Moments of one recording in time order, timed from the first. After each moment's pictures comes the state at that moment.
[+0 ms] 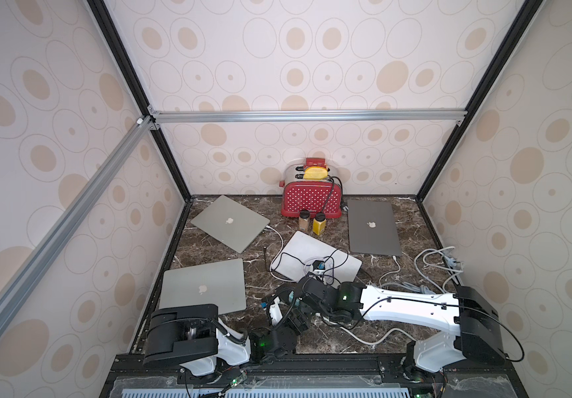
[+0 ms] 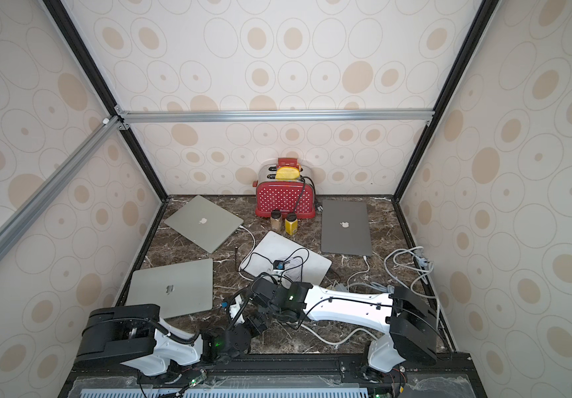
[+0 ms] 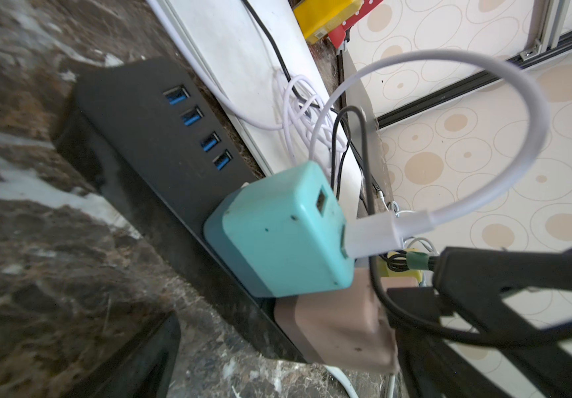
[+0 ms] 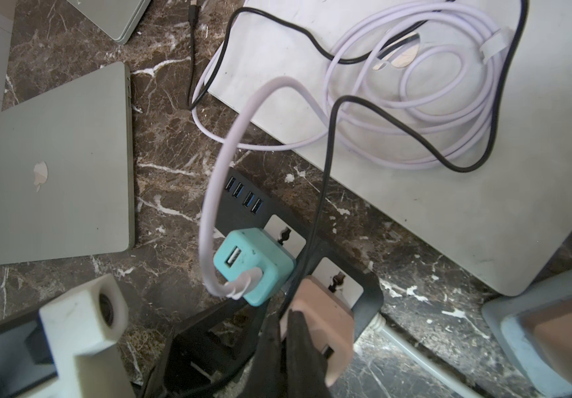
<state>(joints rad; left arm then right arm) -1.39 1.50 0.19 0.75 -0.73 -1.49 1.30 1.49 1.05 -0.60 0.36 1.10</state>
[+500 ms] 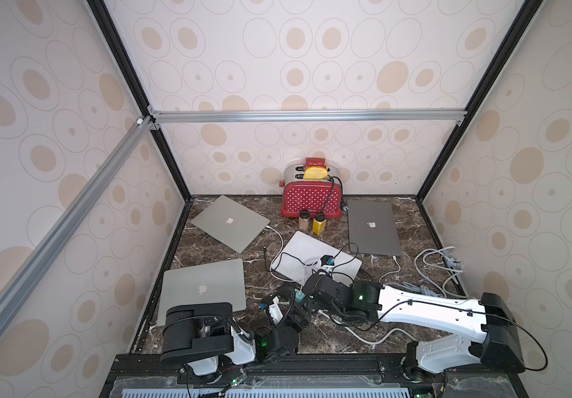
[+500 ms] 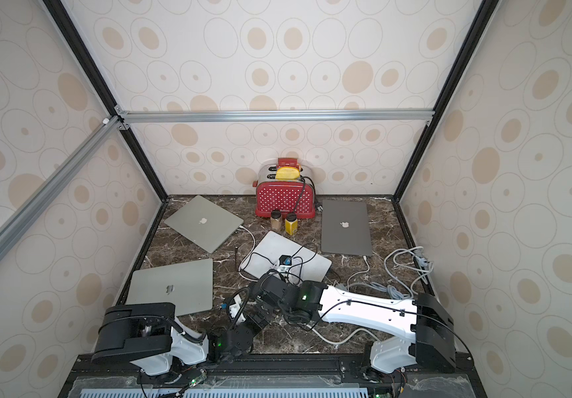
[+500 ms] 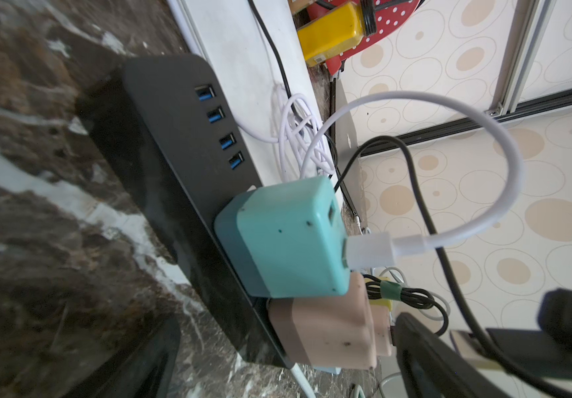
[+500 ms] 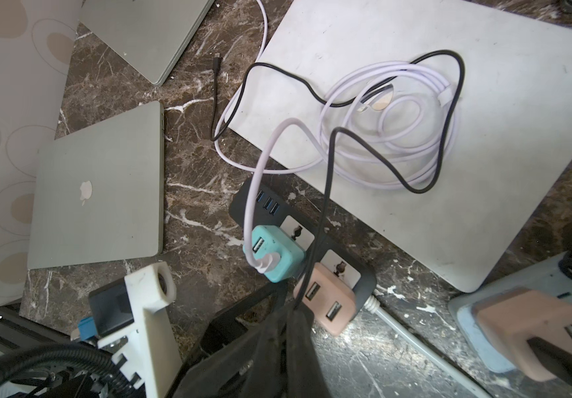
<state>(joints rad) -1.38 1.61 0.19 0.92 -0.77 -1.58 1.30 1.37 1.05 -0.66 0.40 1.07</state>
